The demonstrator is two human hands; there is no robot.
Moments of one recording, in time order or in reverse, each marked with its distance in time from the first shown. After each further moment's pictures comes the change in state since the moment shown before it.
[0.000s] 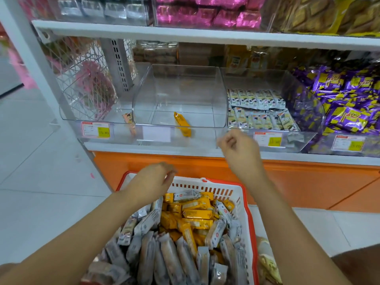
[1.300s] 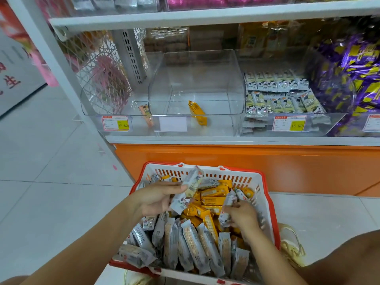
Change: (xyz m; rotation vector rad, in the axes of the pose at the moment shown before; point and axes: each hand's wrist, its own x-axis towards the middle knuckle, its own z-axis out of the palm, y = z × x) left_hand -0.033 -0.043 0.032 -1.475 -0.534 -0.631; right_hand -0.112 0.102 0.118 0.292 -0.362 0.894
